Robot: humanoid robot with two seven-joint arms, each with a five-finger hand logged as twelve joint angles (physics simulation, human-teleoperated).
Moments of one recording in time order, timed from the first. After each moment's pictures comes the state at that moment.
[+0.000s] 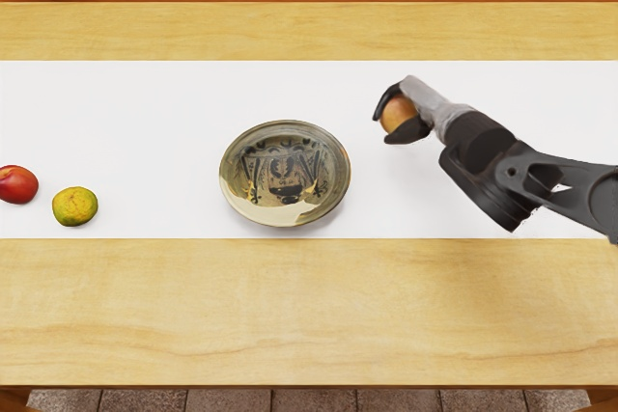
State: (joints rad) left arm 0.01 0.00 0.26 -0.11 0.03 -0.08 0.00; right arm 1.12 -0.49 0.15 1.47 -0.89 -0.44 -0.54
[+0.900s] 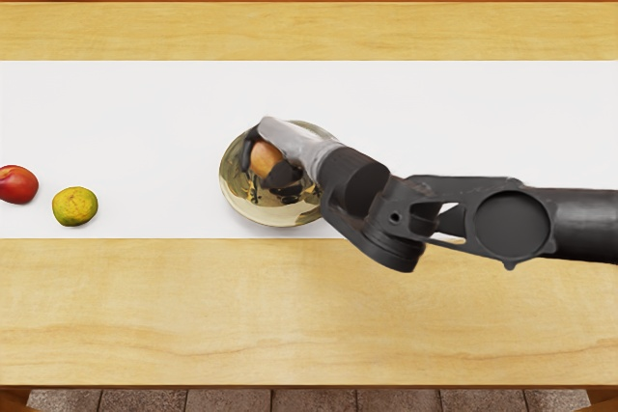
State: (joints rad) left arm 0.01 0.00 0.26 -0.11 0.03 -0.08 0.00; right arm 1.23 -0.18 0.01 1.48 -0.94 -0.43 -0.54
